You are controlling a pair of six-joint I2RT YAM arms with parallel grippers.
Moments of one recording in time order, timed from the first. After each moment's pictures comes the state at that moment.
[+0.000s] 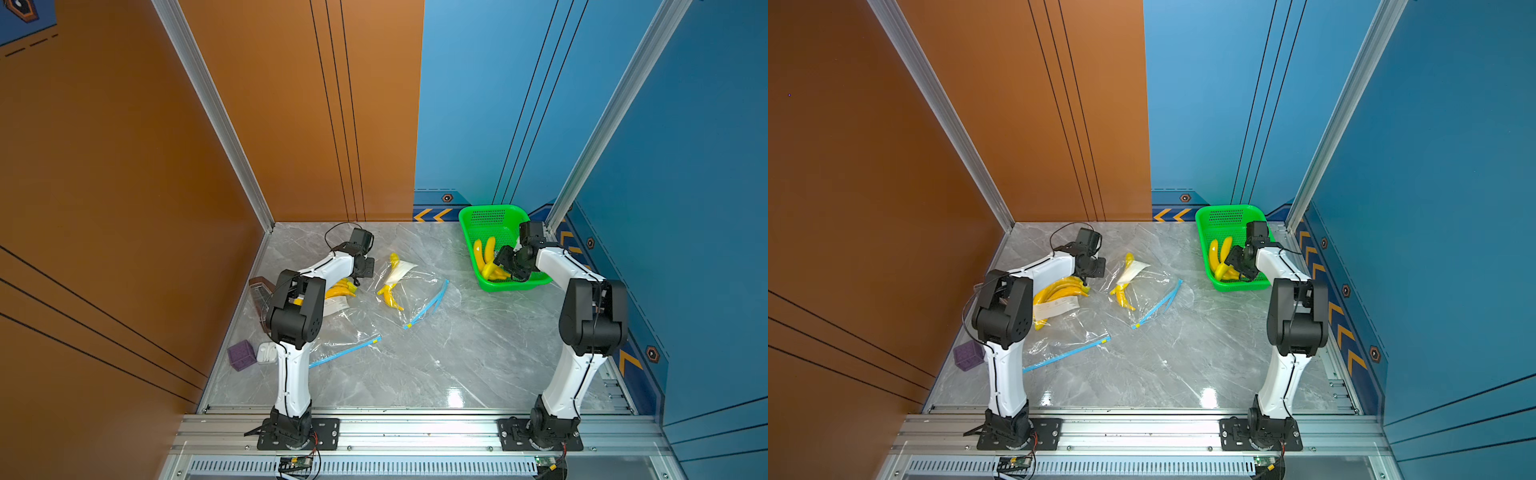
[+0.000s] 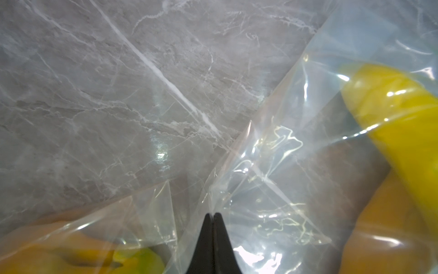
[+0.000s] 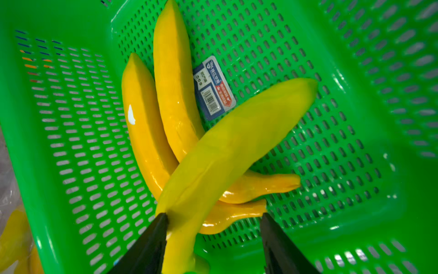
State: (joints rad) left arm -0.29 2.08 1.52 -0.47 -0.15 -0.18; right arm -0.05 1.98 1.50 -0.54 -0.14 0.52
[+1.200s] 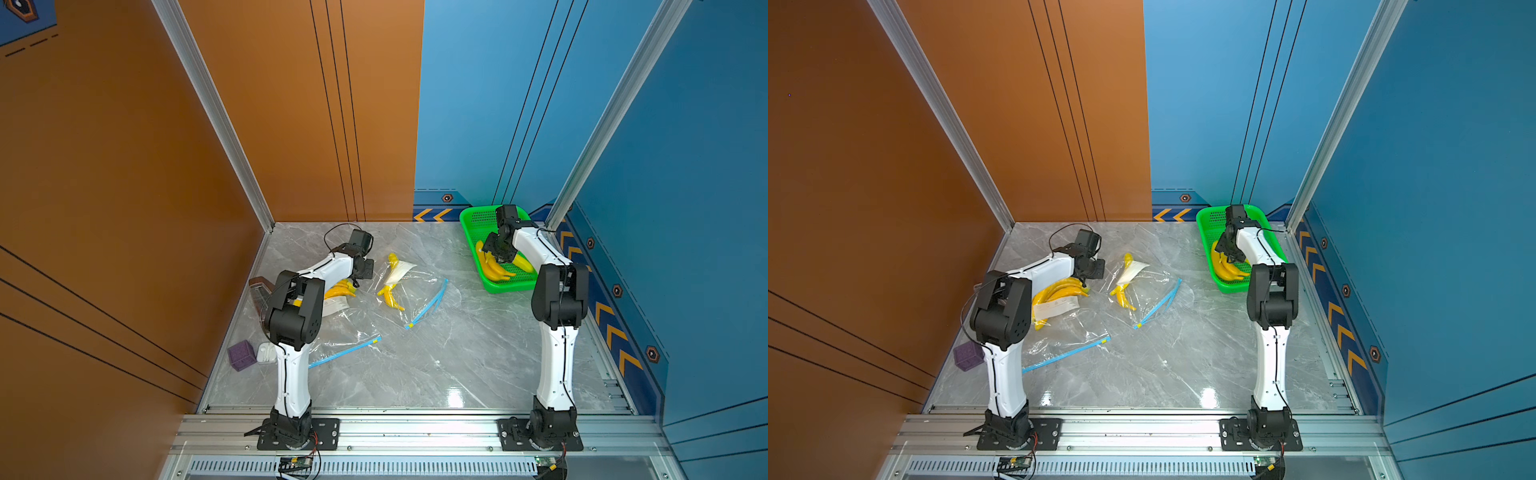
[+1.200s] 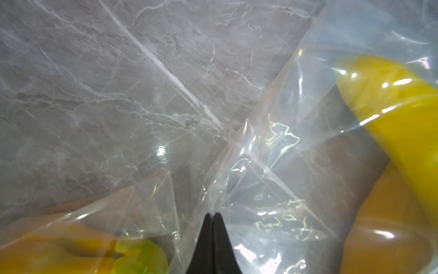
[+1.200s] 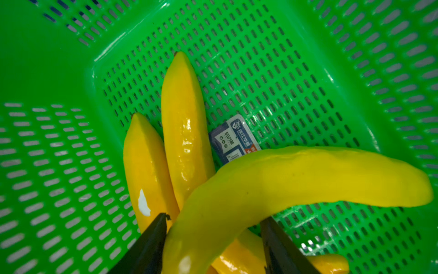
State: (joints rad) left arm -0.29 2.07 1.50 -0.47 -0.15 -0.18; right arm 0.04 2.31 2.01 -0.81 0.10 0.52
